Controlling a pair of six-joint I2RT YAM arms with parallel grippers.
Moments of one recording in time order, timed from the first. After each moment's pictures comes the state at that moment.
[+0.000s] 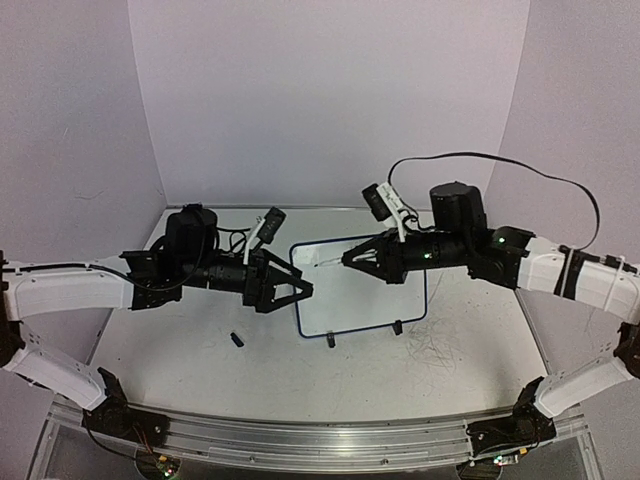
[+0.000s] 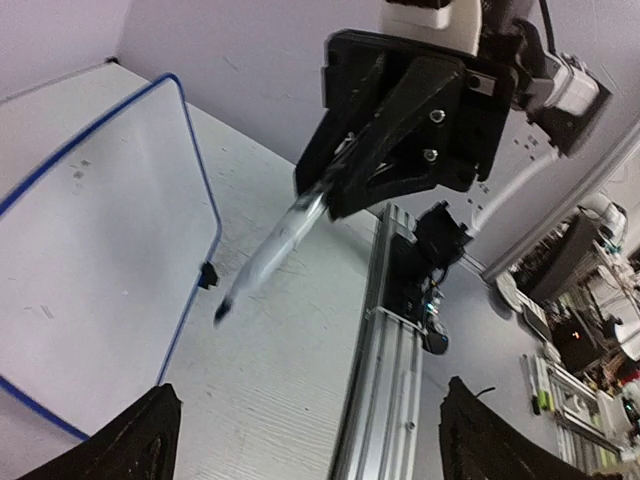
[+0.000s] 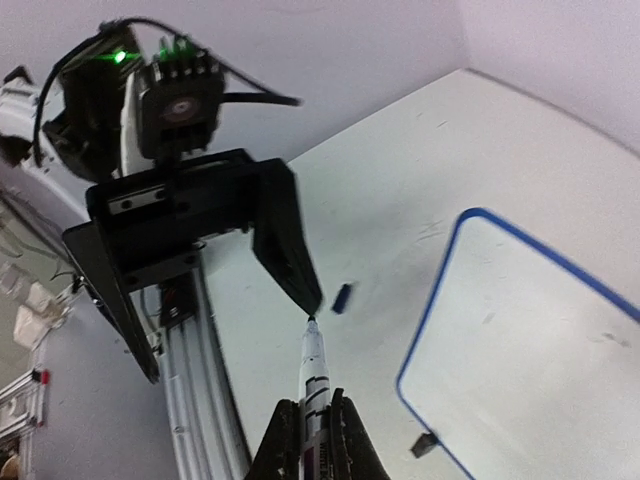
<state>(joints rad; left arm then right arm) -0.88 1.31 0.86 0.18 0.60 -0.34 0.80 1.35 1.08 -0.12 -0.52 0.19</state>
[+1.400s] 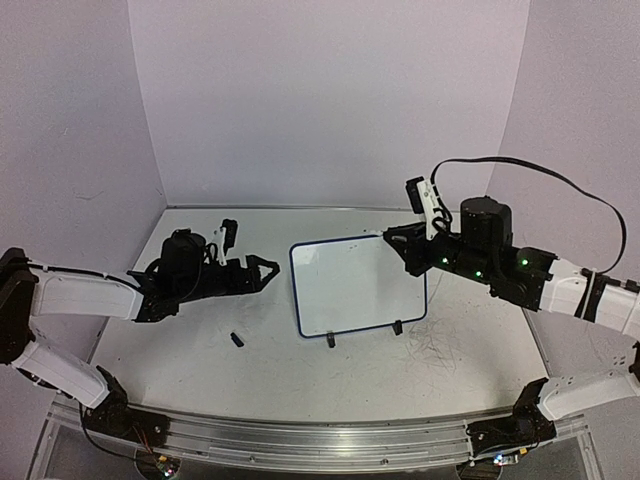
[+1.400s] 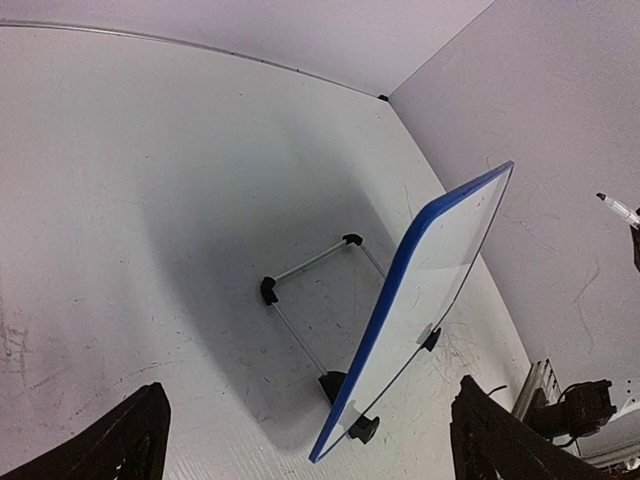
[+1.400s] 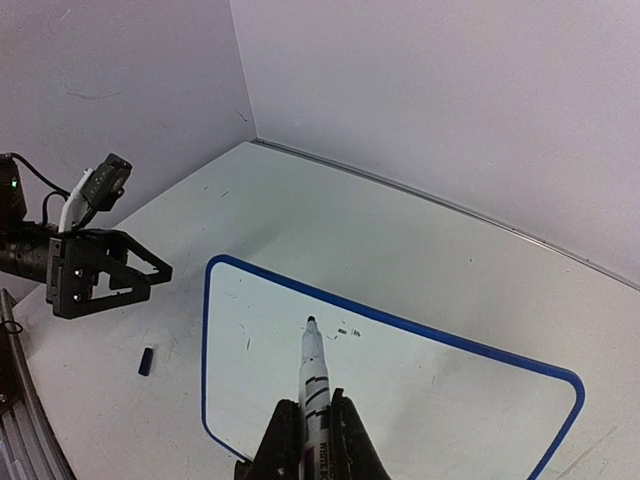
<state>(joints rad) -0.70 1.37 0.62 0.39 0.17 -0.63 0.79 1.17 0.90 0.00 0.04 0.12</state>
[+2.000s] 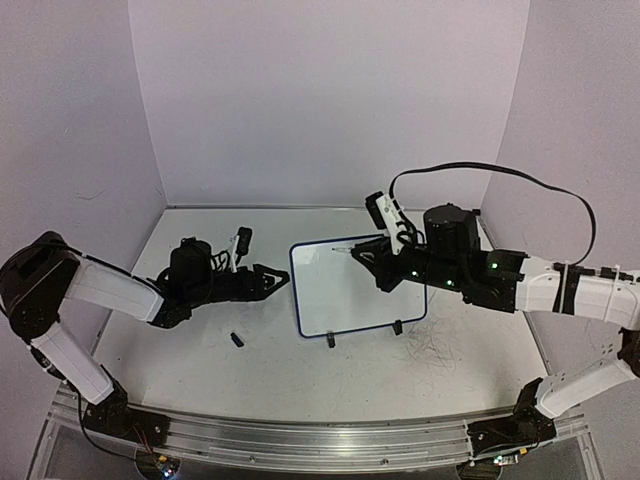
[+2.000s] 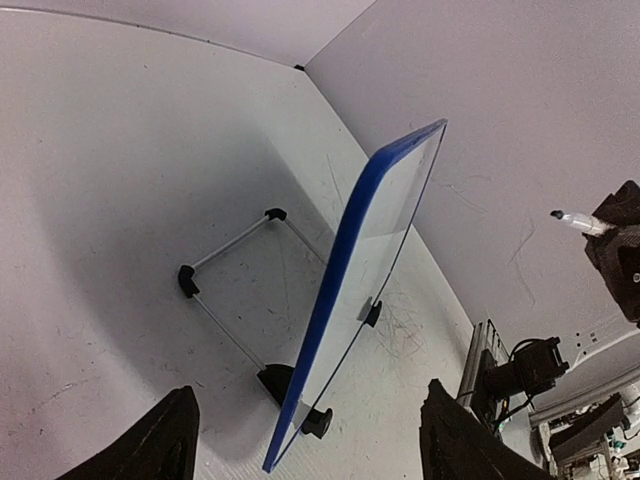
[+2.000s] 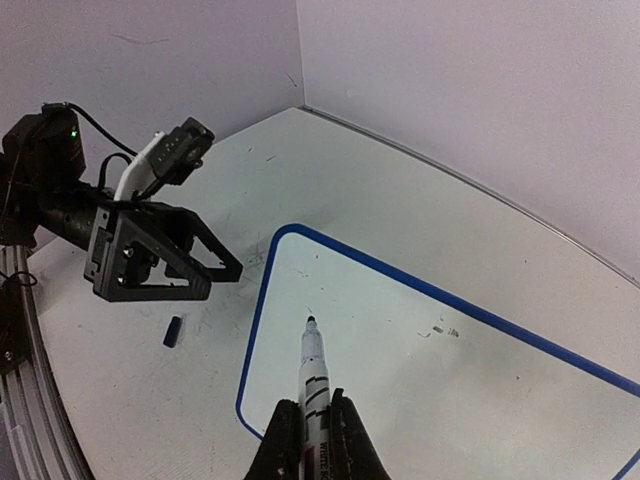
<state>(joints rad) -0.67 1.55 0.59 0.71 0.42 -0.66 0.91 1.31 0.95 0.03 0.05 0.07</state>
